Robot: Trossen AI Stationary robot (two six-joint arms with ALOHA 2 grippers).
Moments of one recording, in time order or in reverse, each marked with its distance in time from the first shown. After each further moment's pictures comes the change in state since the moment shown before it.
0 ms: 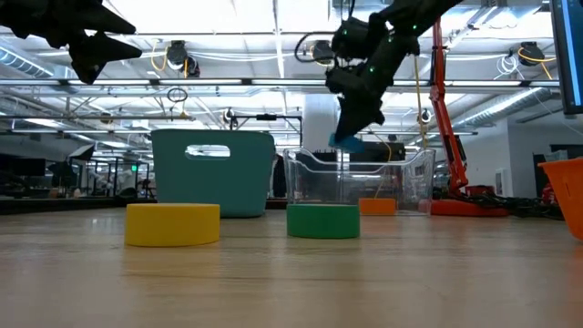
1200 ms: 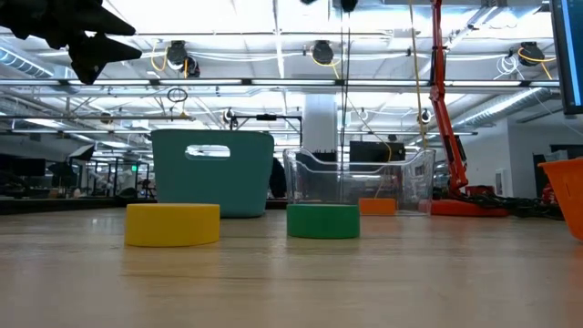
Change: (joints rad) left arm 0.000 0.000 0.000 -0.008 0.002 0.006; right arm 0.386 -0.278 -0.001 0.398 -0.149 -0.049
